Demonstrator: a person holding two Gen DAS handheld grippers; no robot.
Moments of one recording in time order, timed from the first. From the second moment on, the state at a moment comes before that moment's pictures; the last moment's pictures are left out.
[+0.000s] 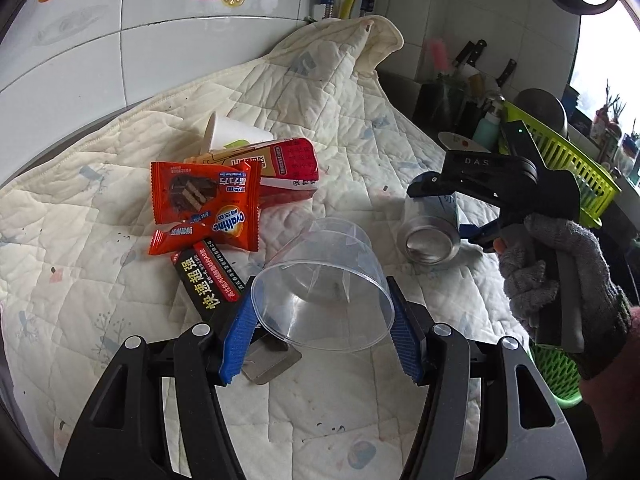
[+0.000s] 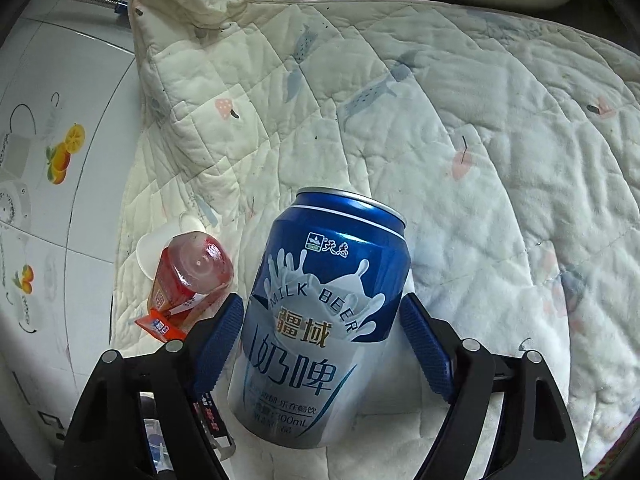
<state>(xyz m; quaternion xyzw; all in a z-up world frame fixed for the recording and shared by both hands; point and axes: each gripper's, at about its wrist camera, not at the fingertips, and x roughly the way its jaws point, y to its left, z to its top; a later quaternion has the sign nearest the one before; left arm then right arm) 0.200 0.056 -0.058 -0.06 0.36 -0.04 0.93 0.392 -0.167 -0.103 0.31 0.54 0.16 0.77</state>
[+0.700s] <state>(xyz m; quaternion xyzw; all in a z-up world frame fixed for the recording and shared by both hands) 0.178 0.021 -0.043 -0.05 0.35 -0.07 0.93 0.306 -0.214 -0.053 0.27 0.48 0.22 0.80</state>
